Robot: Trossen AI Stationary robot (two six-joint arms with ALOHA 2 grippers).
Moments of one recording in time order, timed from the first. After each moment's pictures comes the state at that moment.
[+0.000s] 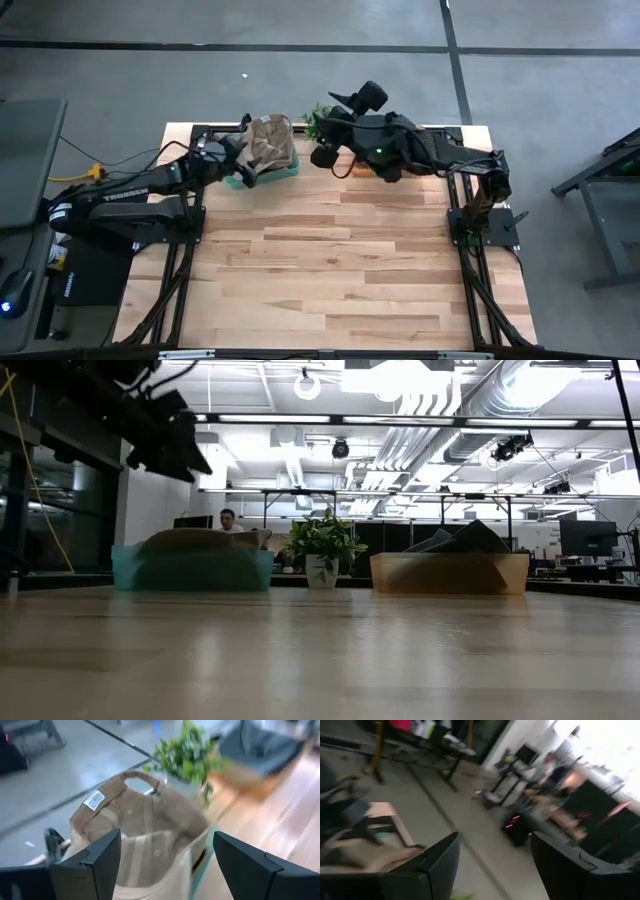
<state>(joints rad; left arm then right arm) 0.40 0.75 0.53 -0.21 -0.40 -0.15 0.06 1.82 2.24 -0.62 0.95 -0.34</state>
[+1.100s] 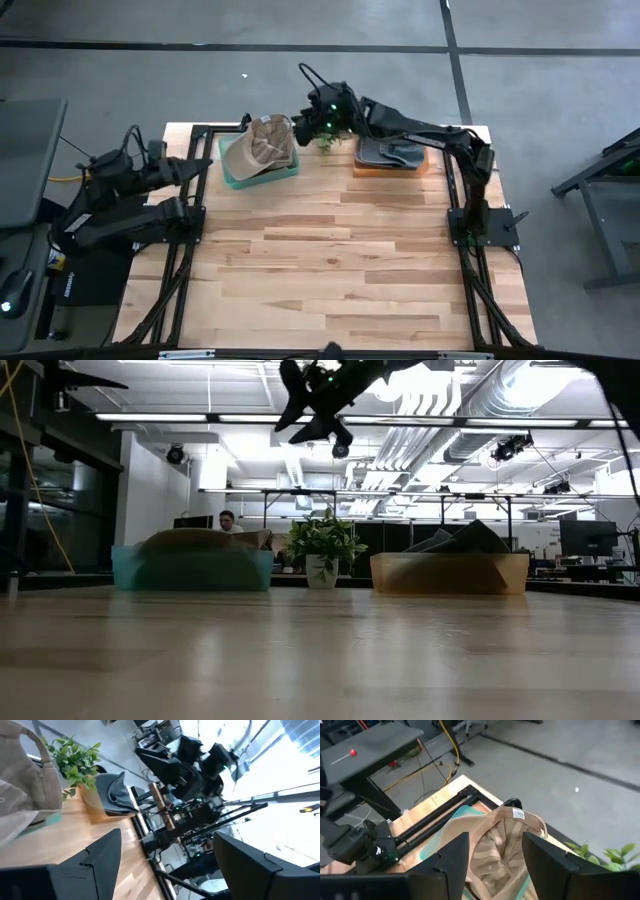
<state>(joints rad) 0.40 0.11 0.72 -0.62 -0.01 -1.09 -0.37 1.92 1.84 -0.33 0.10 0.39</state>
